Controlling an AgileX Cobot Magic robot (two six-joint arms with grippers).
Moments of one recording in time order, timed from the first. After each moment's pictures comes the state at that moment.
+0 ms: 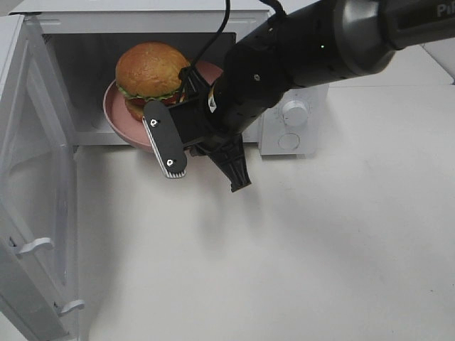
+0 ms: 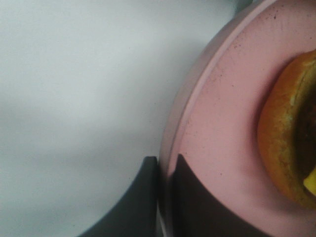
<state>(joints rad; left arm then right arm) 0.00 0.00 -0.50 -0.10 1.04 0.01 0.74 1.99 -1.33 -0.23 0.31 -1.21</state>
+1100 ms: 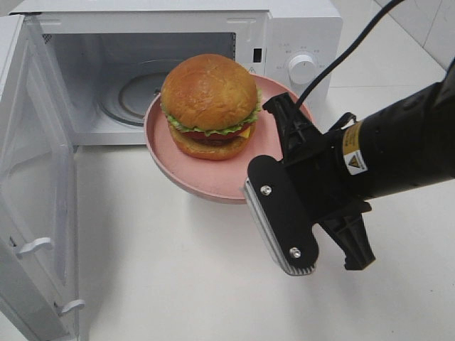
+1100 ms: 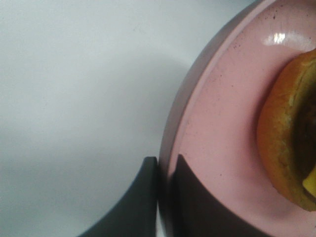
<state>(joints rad) 0.00 0.00 -0.50 -0.10 1.04 0.01 0.79 1.39 -0.71 -0.25 0.25 -1.17</state>
